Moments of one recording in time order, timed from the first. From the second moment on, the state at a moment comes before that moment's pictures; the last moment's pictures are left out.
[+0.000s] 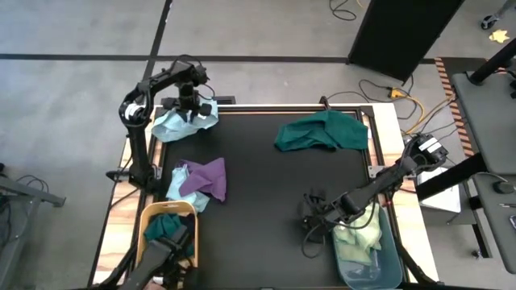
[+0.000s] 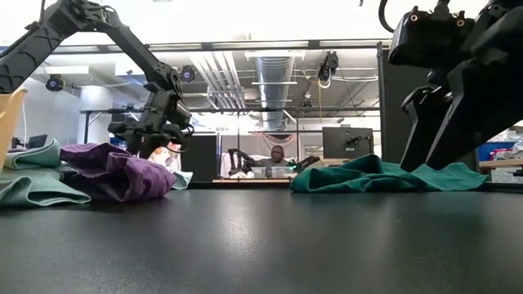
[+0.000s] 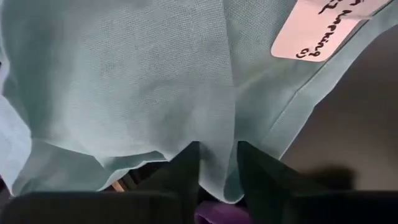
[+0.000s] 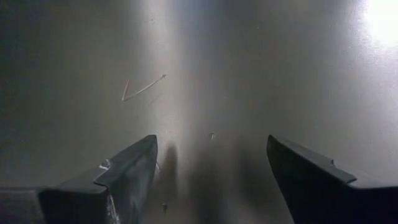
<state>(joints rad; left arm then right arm) 1.10 2.04 1.61 -1.44 0.01 -0.33 0.53 1.57 0.78 -0.26 0.34 0.61</state>
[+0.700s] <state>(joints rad) 0.93 1.57 1.69 -1.54 -0.14 -0.34 0.54 1.57 0.78 -0.37 0.48 0.50</state>
